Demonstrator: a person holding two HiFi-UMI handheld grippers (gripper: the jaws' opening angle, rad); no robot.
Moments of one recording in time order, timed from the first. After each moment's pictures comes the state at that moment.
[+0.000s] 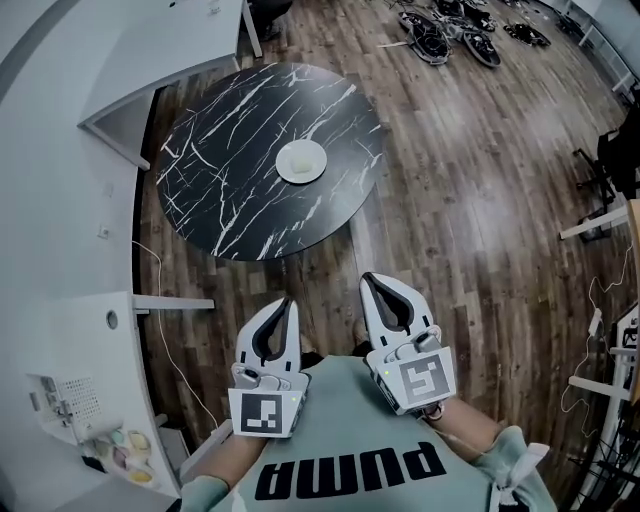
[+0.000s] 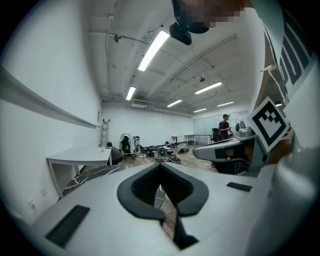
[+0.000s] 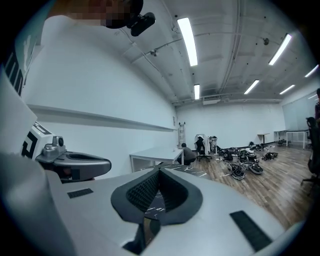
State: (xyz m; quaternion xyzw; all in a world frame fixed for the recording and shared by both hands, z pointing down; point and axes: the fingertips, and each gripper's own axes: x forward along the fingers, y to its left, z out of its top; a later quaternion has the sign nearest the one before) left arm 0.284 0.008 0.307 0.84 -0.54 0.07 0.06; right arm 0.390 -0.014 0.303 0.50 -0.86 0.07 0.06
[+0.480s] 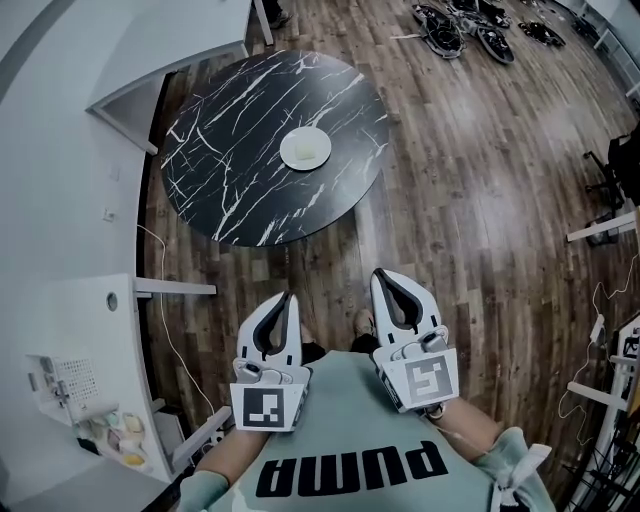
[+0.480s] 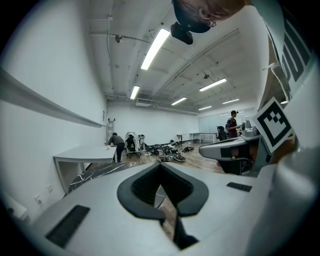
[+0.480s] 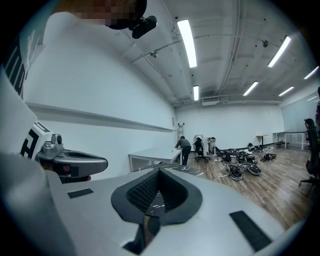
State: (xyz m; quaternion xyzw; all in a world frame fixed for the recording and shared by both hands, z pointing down) left arm 0.294 0.021 0.318 0.82 -0.57 0.08 0.06; right arm 0.414 -0.003 0.312 0.50 -0.86 0.07 0.07
